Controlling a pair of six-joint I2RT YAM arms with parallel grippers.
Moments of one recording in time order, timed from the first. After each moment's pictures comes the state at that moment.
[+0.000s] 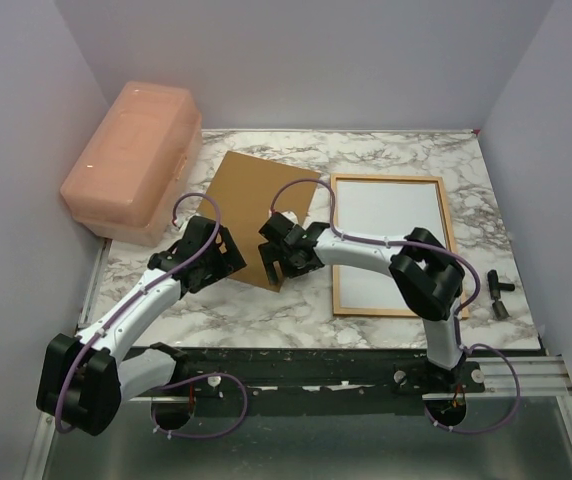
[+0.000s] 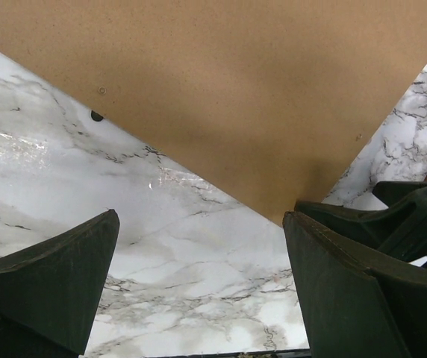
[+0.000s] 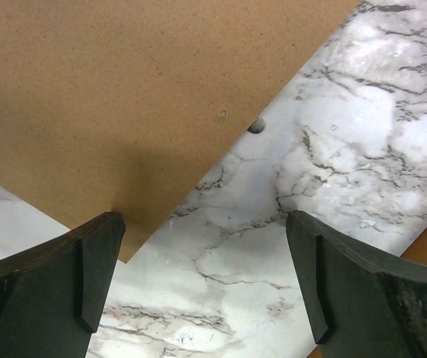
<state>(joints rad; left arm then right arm) -0.39 1.10 0.67 -0.52 -0.08 -0.82 0.95 2.00 1.41 -0.57 0.20 0.52</state>
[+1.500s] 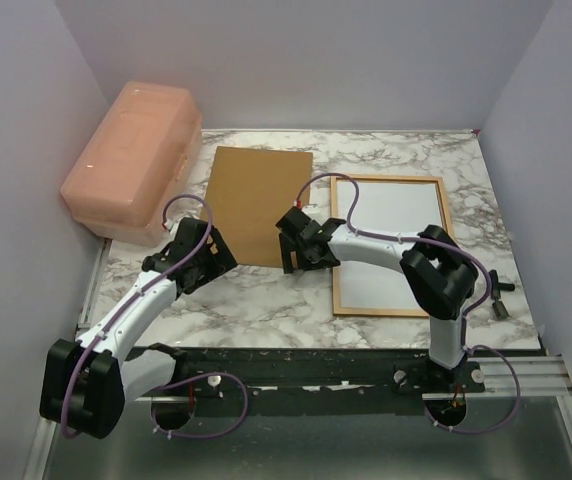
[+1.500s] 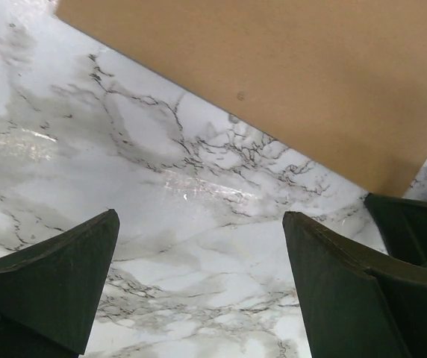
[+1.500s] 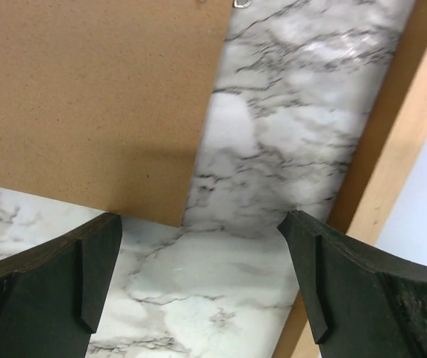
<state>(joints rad) -0.32 1.08 0.65 -0.52 -0.09 -0.79 0.87 1.94 1.30 -0.54 0.31 0.64</state>
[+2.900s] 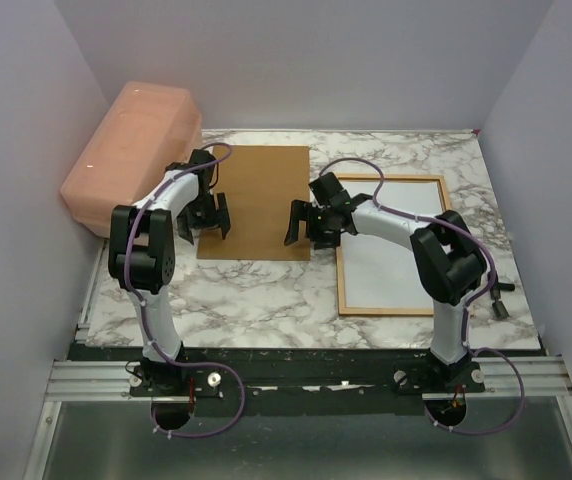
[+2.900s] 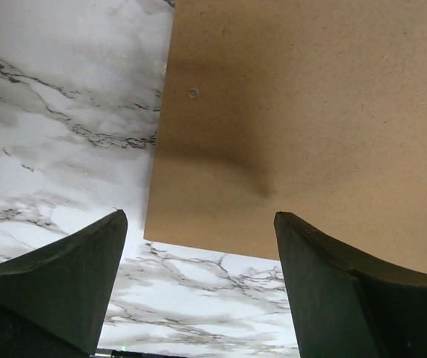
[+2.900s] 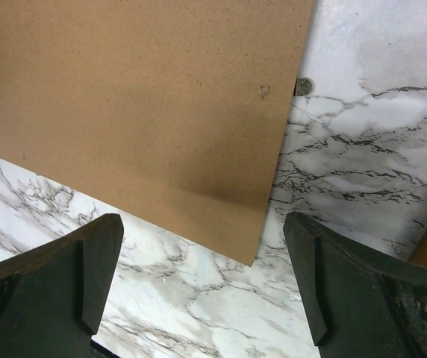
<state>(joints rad) -0.13 1.95 1.45 -0.90 -0.06 -0.37 0.62 1.97 1.34 -0.36 -0.17 0.63</state>
